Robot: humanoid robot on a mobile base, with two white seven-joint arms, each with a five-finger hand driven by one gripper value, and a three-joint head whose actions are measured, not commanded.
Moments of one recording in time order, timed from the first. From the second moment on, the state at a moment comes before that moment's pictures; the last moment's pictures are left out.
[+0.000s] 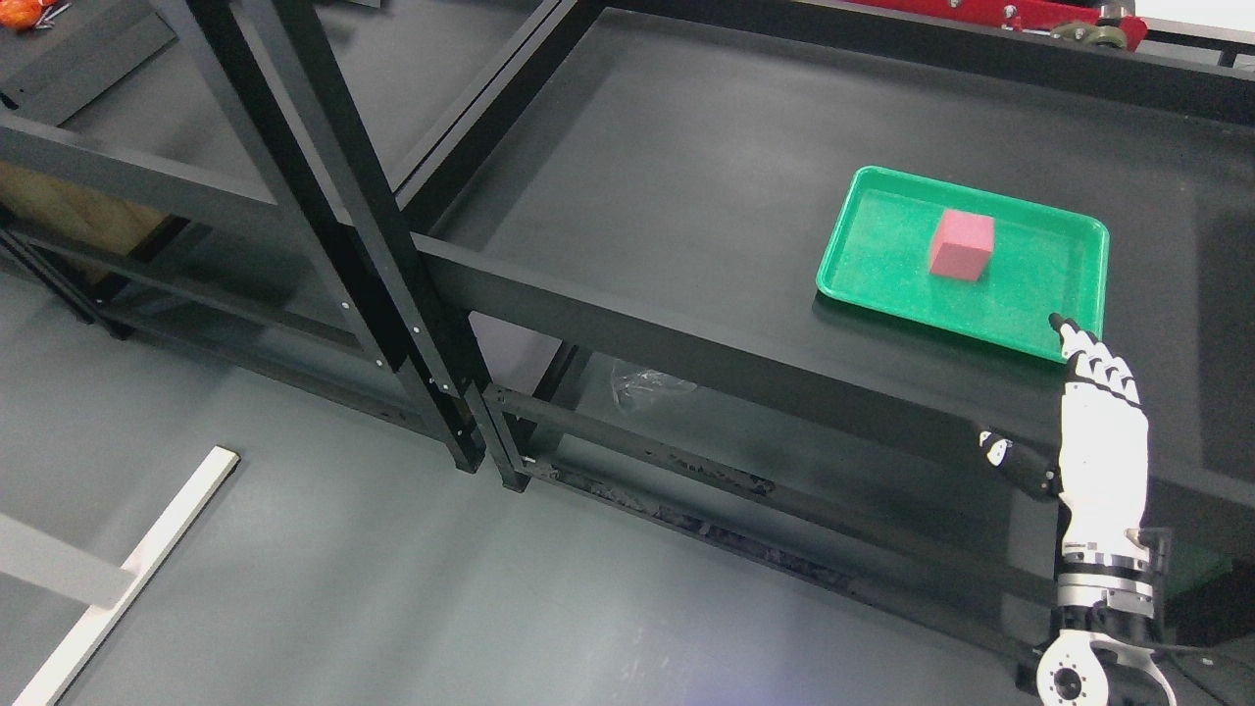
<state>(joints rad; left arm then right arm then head) 0.00 0.00 0.04 0.00 0.00 -0.11 -0.04 0.15 0.00 -0.10 -1.71 1.00 -0.13 -0.22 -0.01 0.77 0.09</state>
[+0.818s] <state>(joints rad) 0.00 0.00 0.04 0.00 0.00 -0.11 -0.04 0.15 0.00 -0.09 -1.69 1.01 -0.09 0.05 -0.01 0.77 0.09</state>
